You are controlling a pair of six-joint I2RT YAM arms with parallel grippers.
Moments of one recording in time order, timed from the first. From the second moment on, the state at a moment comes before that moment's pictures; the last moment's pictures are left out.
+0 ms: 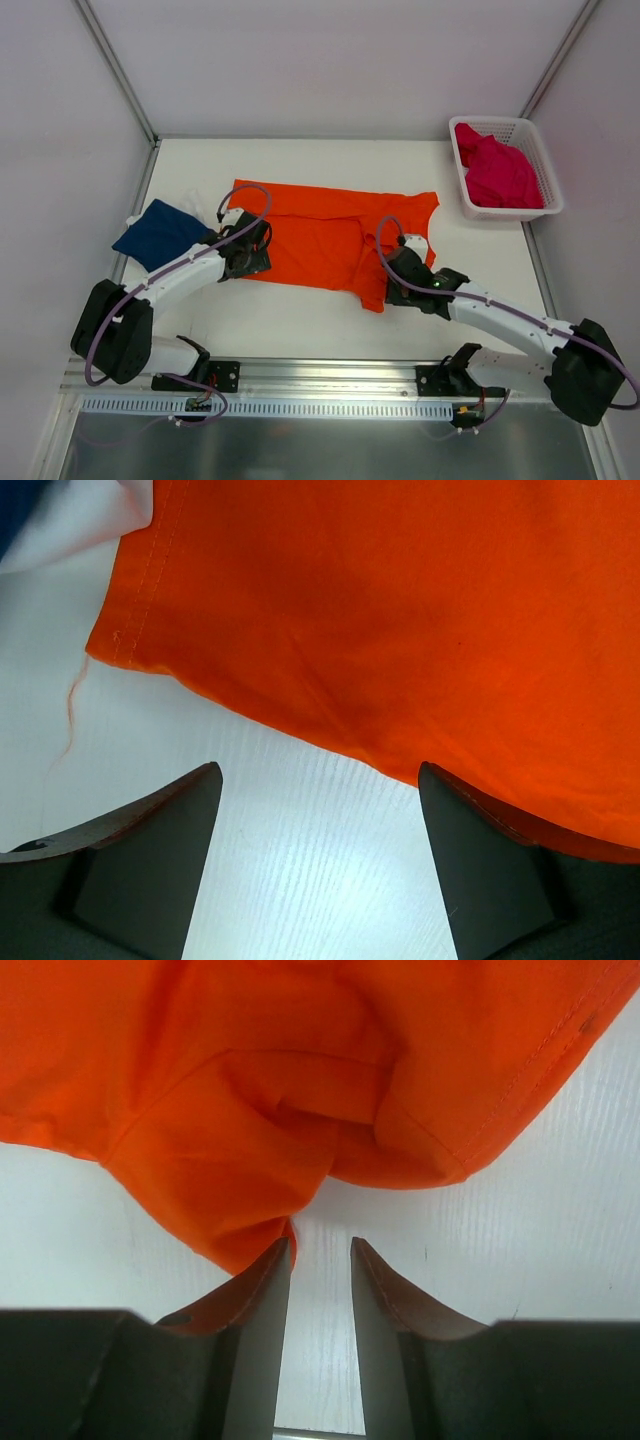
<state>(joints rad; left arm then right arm) -0.52 1.34 0.79 -0.61 -0.40 -0.73 0.81 1.09 0.64 -0.59 0.34 0.73</state>
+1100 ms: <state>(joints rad) -0.52 1.34 0.77 -0.59 -0.43 -0.72 0.84 1.35 0.72 -0.63 0.52 0.86</state>
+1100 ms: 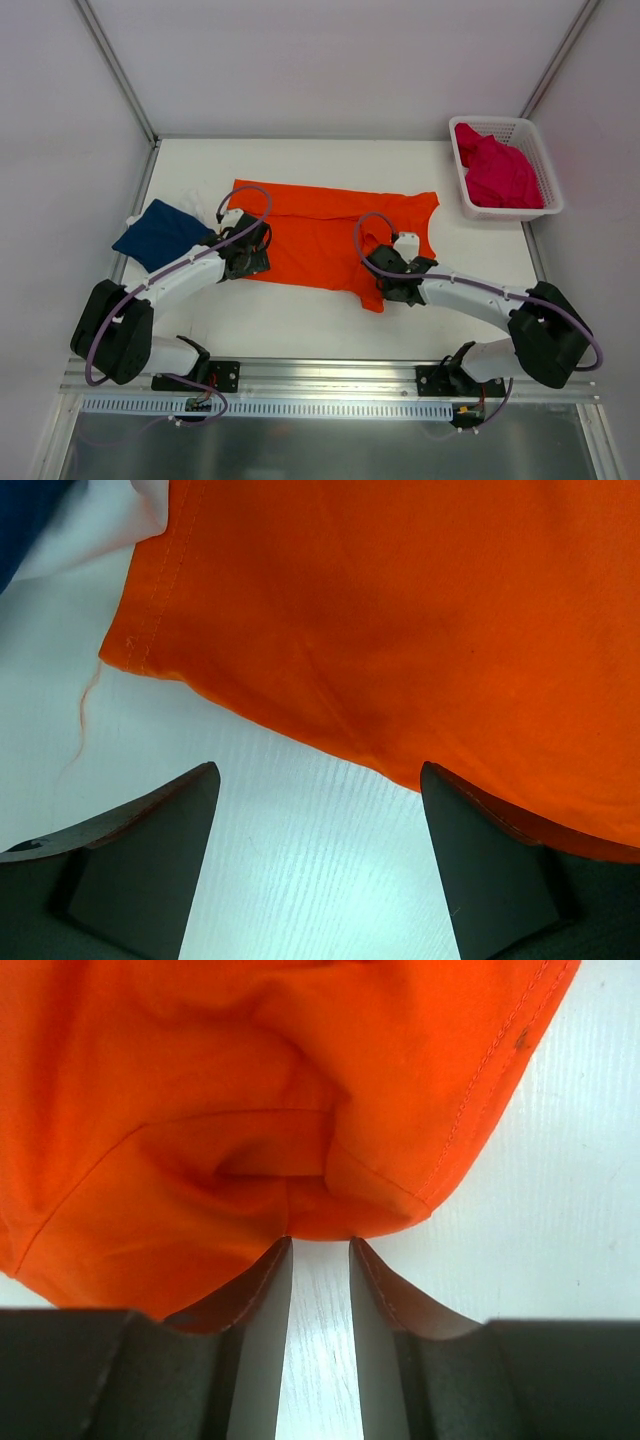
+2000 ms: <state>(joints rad) -0.52 1.29 0.75 -0.59 -0.43 -0.70 0.84 1.23 0.74 -0.86 0.59 0.91</state>
